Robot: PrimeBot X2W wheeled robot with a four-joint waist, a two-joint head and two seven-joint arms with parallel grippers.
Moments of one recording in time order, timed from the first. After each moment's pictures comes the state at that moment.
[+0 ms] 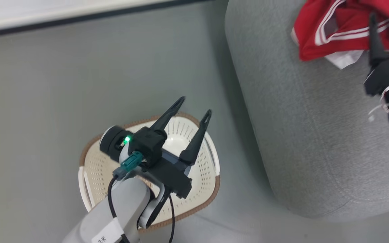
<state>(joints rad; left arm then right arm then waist) -0.62 0.18 -0.75 0.30 -0.55 0.05 -0.24 -1.05 -0.37 0.38 0.95 0.37 0.07 -0.25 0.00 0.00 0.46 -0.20</state>
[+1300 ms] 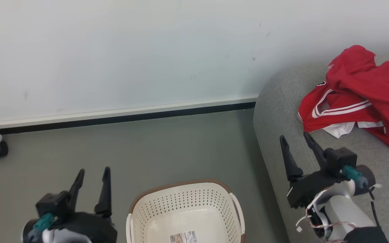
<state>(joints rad) -0.20 0.26 -0.37 0.34 -0.63 0.12 -0.25 -0.48 -0.17 0.40 0.62 0.37 0.01 -0.25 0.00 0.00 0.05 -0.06</state>
